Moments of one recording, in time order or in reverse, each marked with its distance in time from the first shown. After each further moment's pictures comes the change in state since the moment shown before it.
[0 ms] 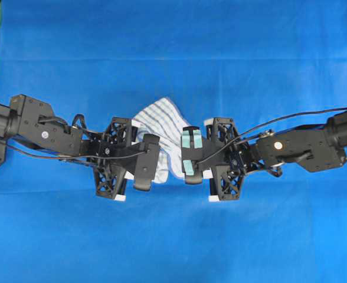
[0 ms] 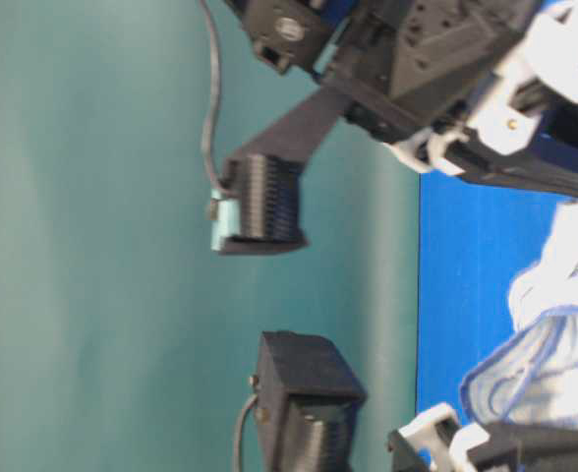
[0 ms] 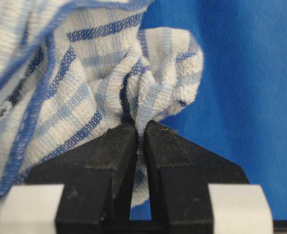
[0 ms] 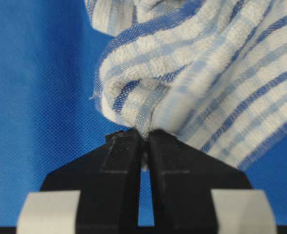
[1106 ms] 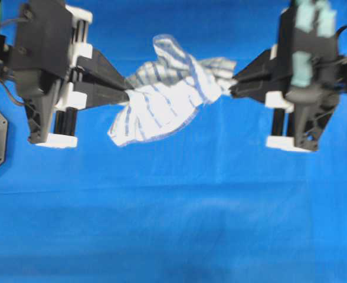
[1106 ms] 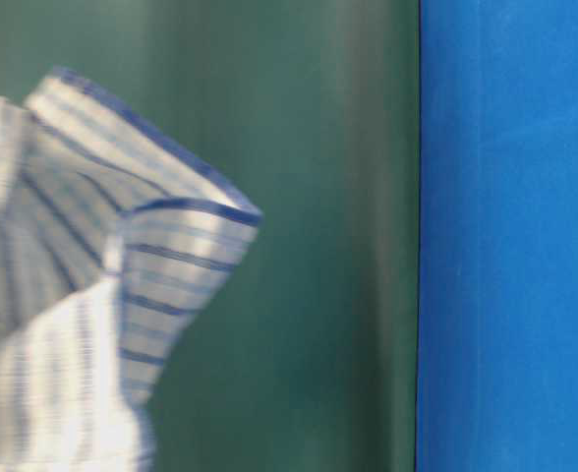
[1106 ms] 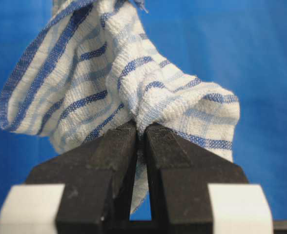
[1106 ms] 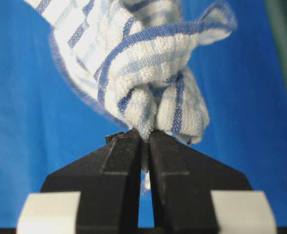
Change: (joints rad) left arm 0.121 -0.537 -0.439 0.003 0.451 0.018; right arm -0.006 -0.534 -0.400 -0.072 0.686 -0.075
